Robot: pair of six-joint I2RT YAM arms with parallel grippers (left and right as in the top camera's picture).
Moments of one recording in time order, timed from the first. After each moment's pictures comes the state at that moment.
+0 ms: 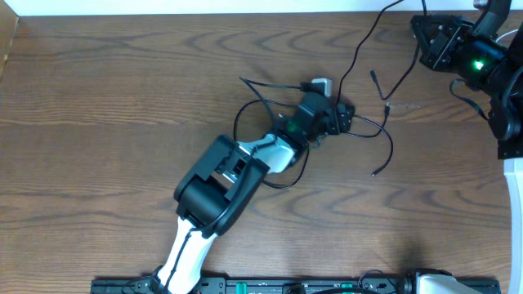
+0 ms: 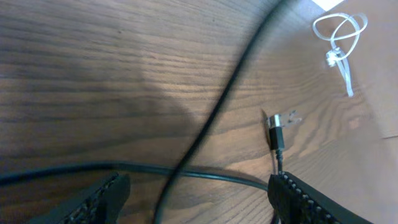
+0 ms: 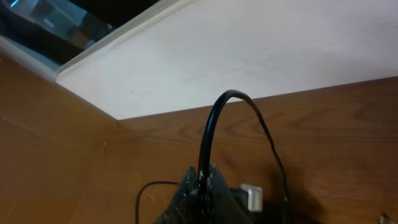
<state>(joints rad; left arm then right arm) -0.69 2.21 1.22 0.48 0.13 -0.73 -0.04 1.36 1.63 -0.65 -0.54 0.44</state>
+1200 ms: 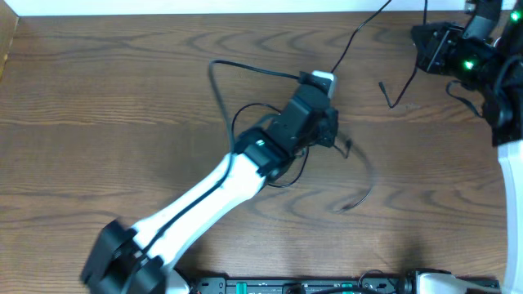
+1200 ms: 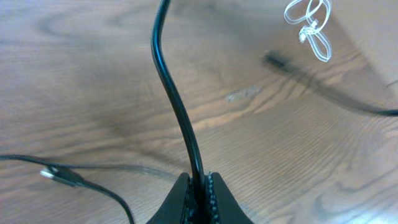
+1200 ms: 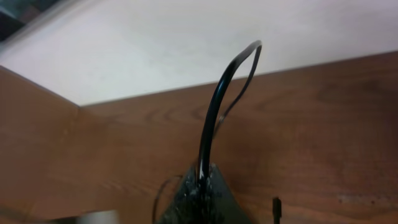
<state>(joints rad) -0.76 1.58 1.22 -0.24 -0.02 -0.45 -0.04 1.42 1.63 -0.73 -0.46 0.32</state>
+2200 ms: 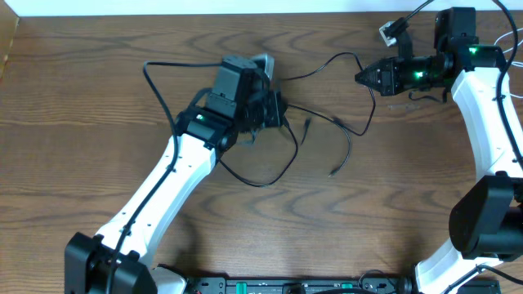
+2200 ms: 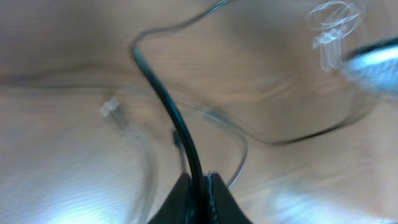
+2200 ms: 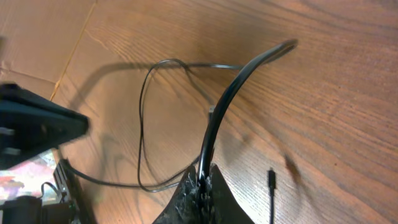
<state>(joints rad) -0.44 1.53 1.24 -0.52 0.32 -0.53 -0.04 1.84 1.63 -0.93 -0.87 -0.22</state>
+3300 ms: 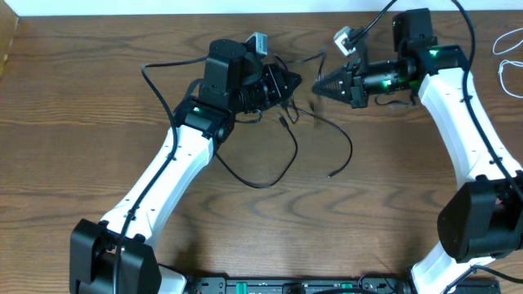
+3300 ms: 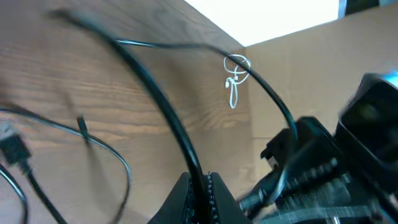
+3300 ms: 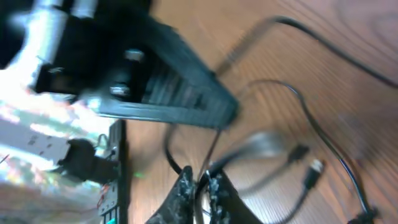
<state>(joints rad) -0.39 1.58 1.24 -0.16 0.57 -0.92 0.13 1.84 1.63 -0.93 -1.16 -0.47</state>
